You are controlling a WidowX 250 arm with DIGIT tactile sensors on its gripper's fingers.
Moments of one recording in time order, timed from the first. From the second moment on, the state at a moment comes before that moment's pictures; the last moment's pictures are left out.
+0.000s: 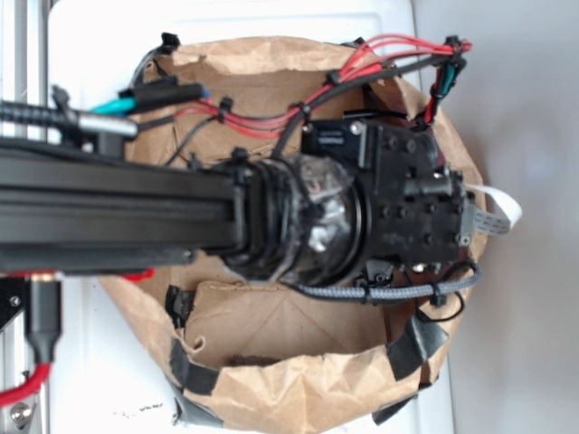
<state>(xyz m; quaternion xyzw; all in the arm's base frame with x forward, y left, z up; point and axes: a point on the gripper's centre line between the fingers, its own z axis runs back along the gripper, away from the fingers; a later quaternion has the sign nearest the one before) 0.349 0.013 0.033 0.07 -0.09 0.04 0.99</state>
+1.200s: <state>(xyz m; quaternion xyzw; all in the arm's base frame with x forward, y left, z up) 0.353 0.013 0.028 0.10 -0.09 0.03 0.99</state>
